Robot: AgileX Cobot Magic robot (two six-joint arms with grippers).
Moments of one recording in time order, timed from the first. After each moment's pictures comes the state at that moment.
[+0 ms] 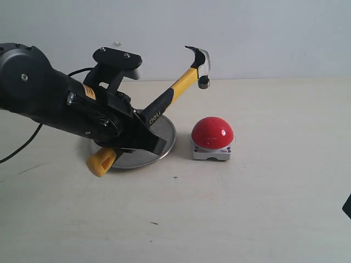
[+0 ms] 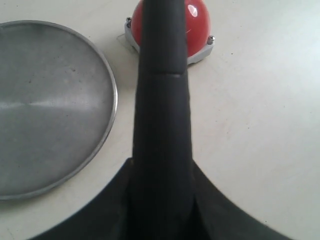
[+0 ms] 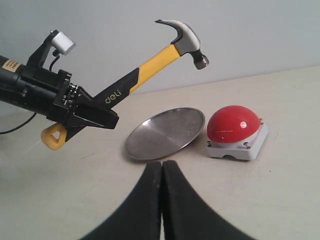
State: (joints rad) left arm -0.68 1.60 -1.00 -0.31 0.38 0.24; right arm 0.26 0.01 0.00 0.84 0.29 -0.44
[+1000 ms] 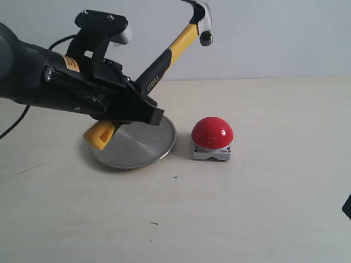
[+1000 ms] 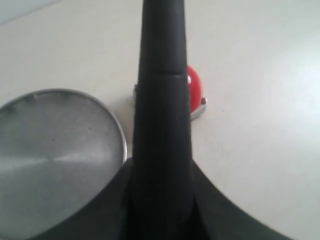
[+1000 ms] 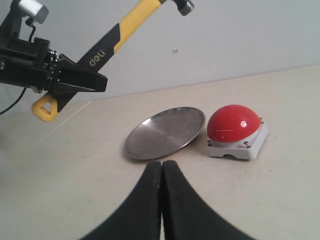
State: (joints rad) left arm -0.68 1.50 -1.00 -0.31 0.28 0.25; right arm 0.26 0.01 0.00 0.84 0.29 -0.44
